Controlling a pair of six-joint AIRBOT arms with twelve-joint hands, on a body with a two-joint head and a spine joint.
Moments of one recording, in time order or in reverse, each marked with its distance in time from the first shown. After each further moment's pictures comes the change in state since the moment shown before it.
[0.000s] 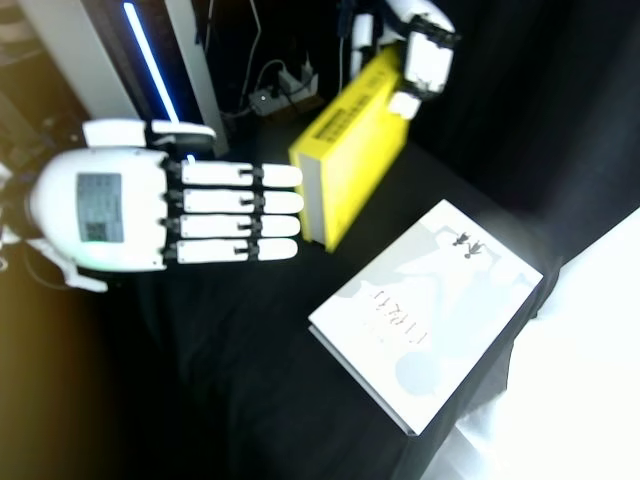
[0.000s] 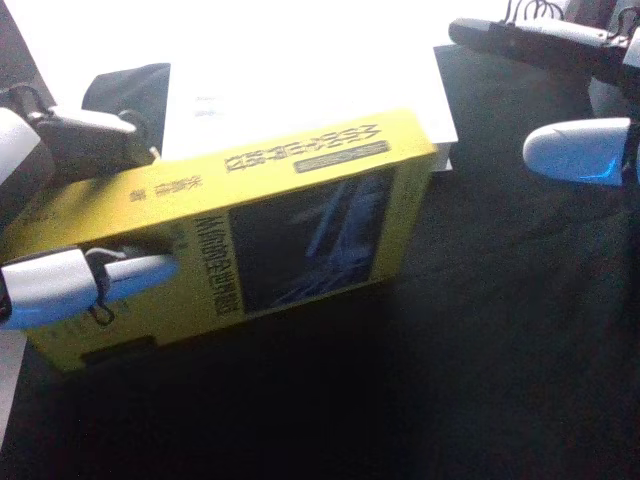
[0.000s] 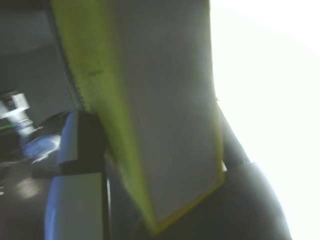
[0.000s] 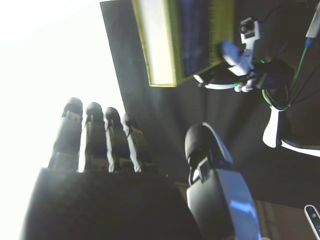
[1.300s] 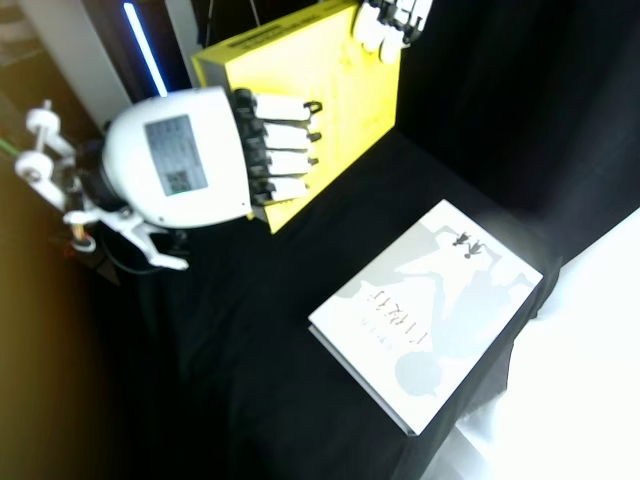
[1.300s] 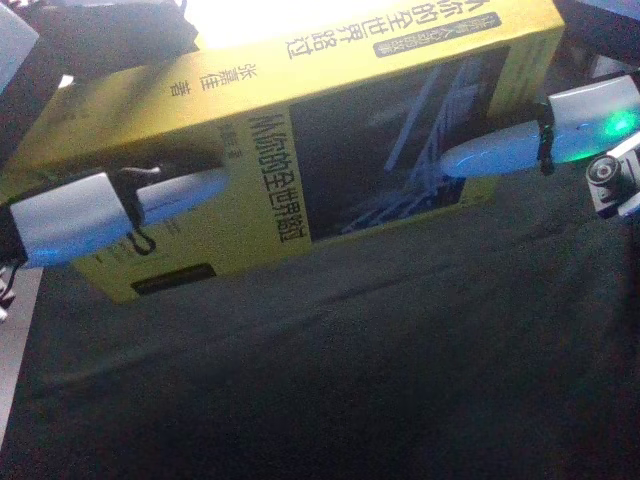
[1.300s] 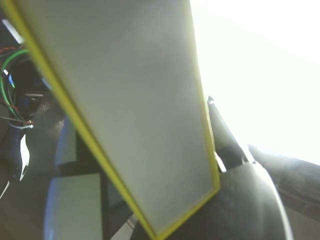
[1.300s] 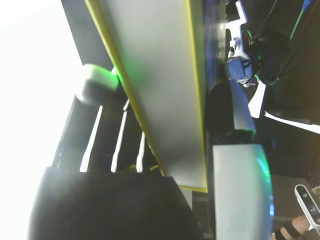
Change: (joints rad) left arm -0.123 -0.033 0.004 0.145 -0.159 0.001; right arm 0.174 -0.172 0.139 -0.132 0.044 0.122
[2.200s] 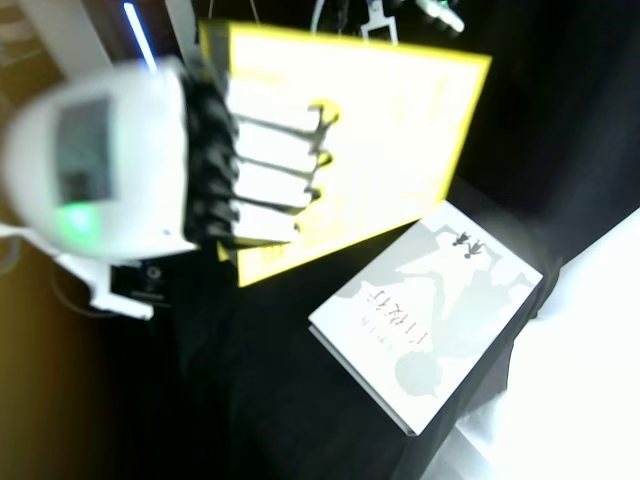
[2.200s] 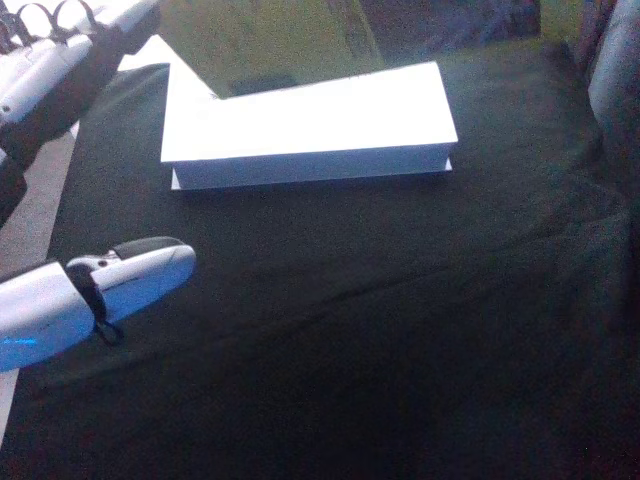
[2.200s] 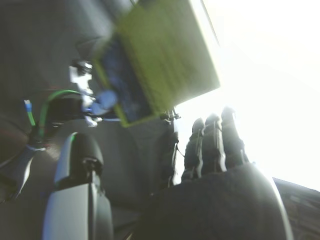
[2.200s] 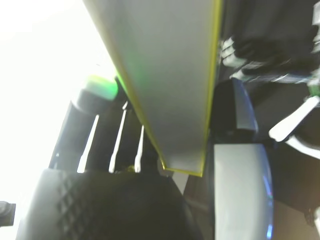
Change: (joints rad) left arm 0.258 0.028 -0.077 -0.086 -0.120 -0.005; right arm 0.200 0.019 0.080 0.142 -0.077 -0.219
